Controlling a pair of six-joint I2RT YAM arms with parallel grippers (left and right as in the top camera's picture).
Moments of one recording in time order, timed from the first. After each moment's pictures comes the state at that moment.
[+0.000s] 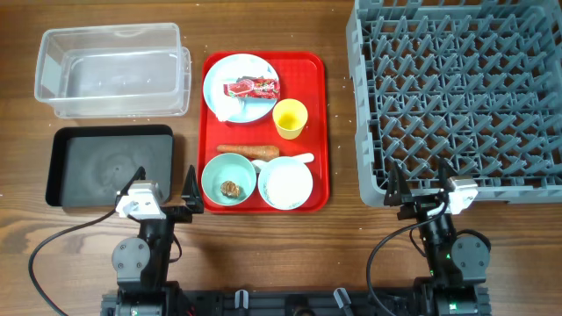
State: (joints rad) left arm 0.01 0.01 0.01 -0.07 0.05 -0.17; right arm 0.02 0.01 0.01 0.01 -0.12 0.21
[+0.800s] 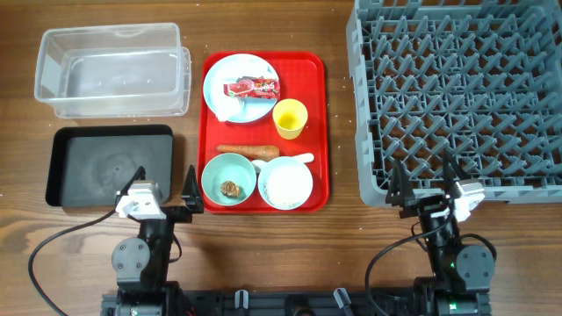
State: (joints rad) left arm 0.01 0.01 0.01 -0.07 0.05 -0.17; right arm 0.02 0.01 0.01 0.16 -0.16 0.21
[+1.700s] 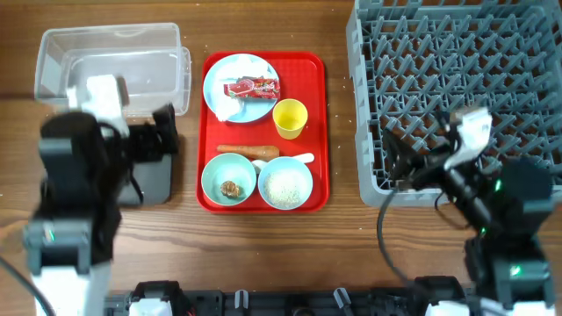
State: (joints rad) left arm 0.01 0.98 1.20 -0.80 0.05 -0.14; right arm 0.02 0.71 0.85 -0.42 -0.40 0.01
